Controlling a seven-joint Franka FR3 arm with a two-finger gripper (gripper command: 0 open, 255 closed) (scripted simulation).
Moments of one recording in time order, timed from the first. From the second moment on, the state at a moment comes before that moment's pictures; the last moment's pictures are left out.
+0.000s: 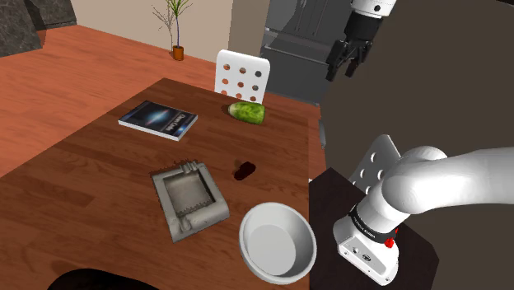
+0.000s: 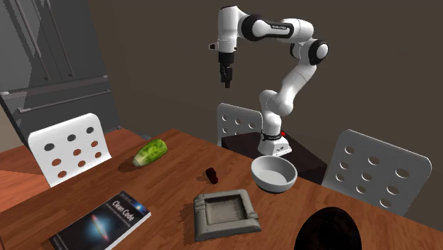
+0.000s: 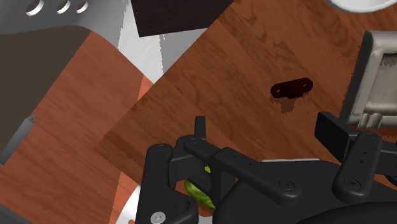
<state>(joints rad) -0.01 -0.77 0.02 -2.28 -0.05 1.52 0.10</state>
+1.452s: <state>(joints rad) 0.06 -0.43 0.21 -2.63 0.04 2.21 0.31</state>
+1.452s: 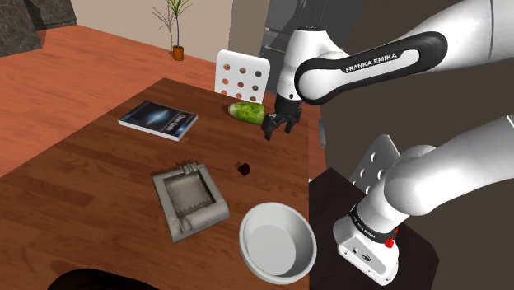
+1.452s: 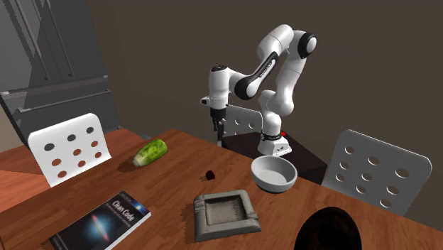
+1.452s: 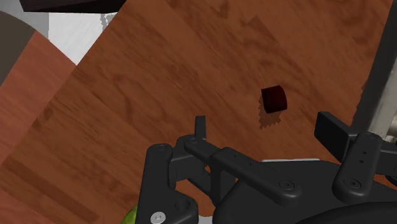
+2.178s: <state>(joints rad) 0.05 0.00 0.31 -2.58 -0.09 2.58 0.52</state>
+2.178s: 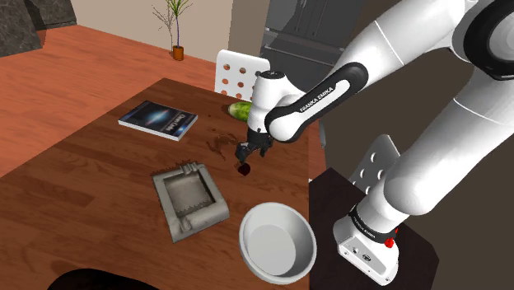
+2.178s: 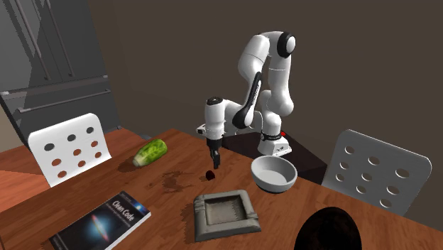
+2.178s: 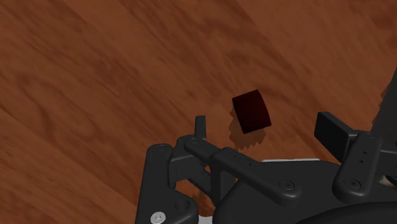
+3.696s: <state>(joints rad) 0.06 0.15 0.28 -2.56 -0.21 2.70 0.61</state>
